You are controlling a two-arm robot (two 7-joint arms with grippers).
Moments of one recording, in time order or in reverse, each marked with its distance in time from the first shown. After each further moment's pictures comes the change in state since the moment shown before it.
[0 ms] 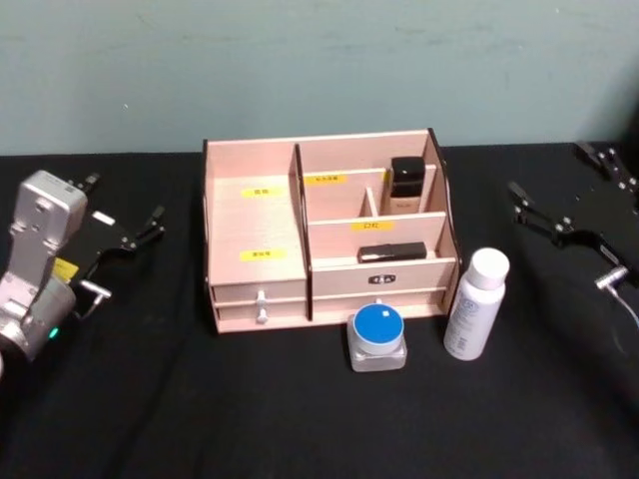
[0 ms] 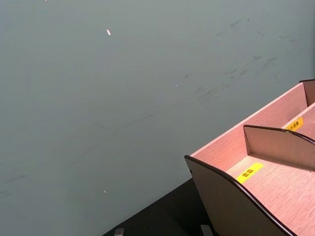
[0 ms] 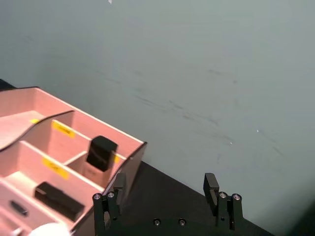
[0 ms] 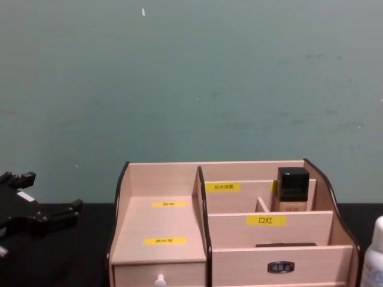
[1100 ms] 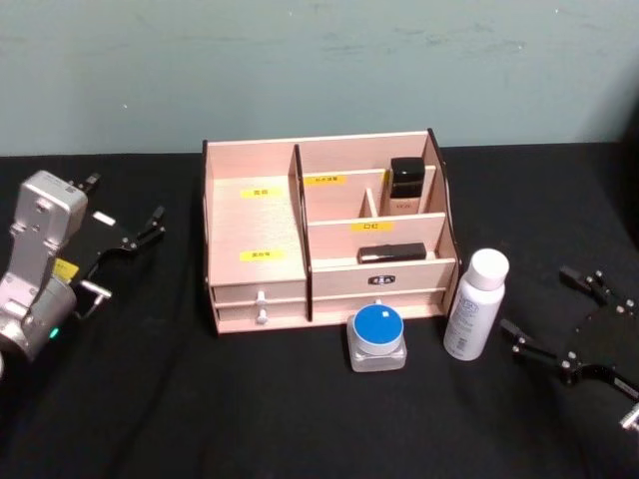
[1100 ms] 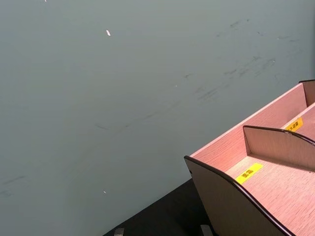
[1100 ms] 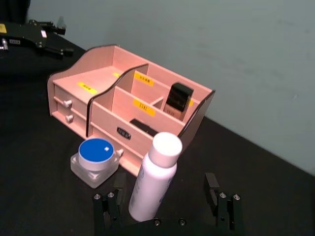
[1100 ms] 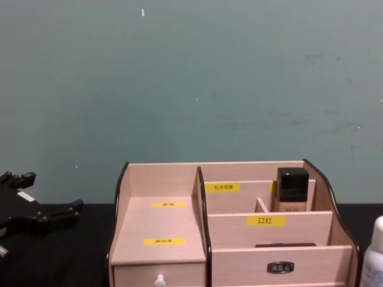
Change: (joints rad) left arm 0.000 0.000 0.000 0.000 0.000 0.000 0.000; right arm -0.406 0.105 0.150 -0.265 0.044 0.086 0.080
